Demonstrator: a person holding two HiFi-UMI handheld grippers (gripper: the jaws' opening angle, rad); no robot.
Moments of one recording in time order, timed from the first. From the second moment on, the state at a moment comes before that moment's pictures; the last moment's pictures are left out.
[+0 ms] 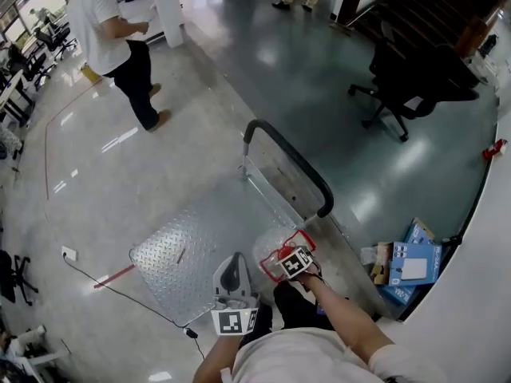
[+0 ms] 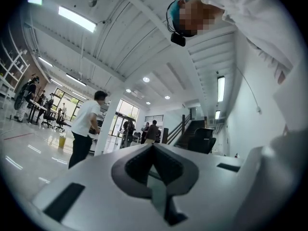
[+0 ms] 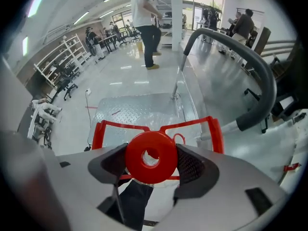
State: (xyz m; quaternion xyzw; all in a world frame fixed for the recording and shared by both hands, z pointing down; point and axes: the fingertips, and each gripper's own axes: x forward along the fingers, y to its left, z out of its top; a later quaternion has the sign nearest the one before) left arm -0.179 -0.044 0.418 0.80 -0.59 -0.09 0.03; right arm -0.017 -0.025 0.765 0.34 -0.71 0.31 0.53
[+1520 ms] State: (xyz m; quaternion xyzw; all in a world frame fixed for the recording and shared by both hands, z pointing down) left arm -0.193 -0.119 0.463 0.77 -0.63 -0.06 0.05; right arm -0.032 -0.117 0.833 0.32 -0.72 0.30 0.54
